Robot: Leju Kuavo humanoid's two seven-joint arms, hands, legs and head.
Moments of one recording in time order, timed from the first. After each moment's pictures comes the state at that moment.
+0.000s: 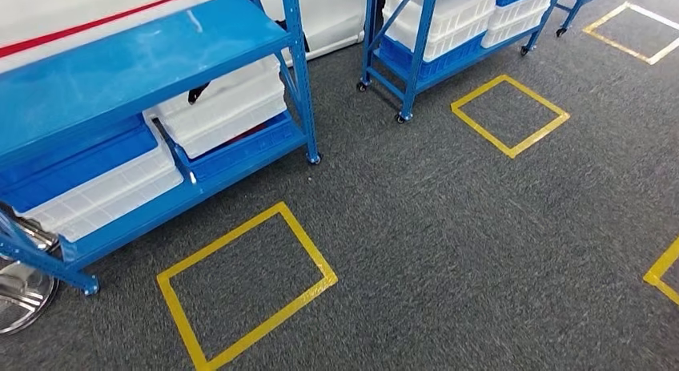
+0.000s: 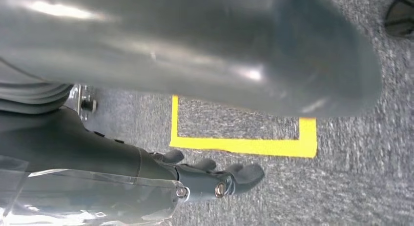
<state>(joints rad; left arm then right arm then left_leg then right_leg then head) -0.04 -0.09 0.91 -0.21 -0.74 0.13 -0.36 -0.01 0.03 -0.26 -0.18 0.67 -0.11 0.07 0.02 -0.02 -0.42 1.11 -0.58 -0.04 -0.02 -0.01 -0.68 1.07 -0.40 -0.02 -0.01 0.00</state>
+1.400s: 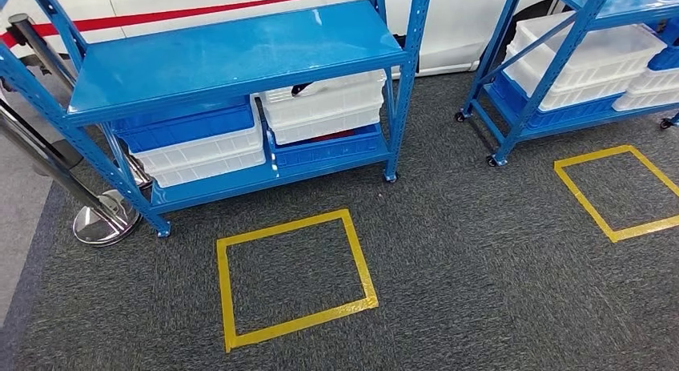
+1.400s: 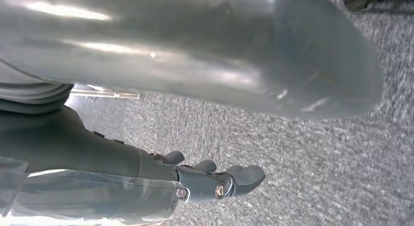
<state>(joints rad) -0.04 -0.10 0.91 -0.21 -0.77 0.11 -0.39 -0.03 0.03 -0.29 -0.18 0.65 -0.13 0.11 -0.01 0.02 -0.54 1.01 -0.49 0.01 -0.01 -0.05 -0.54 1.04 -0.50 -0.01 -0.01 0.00</state>
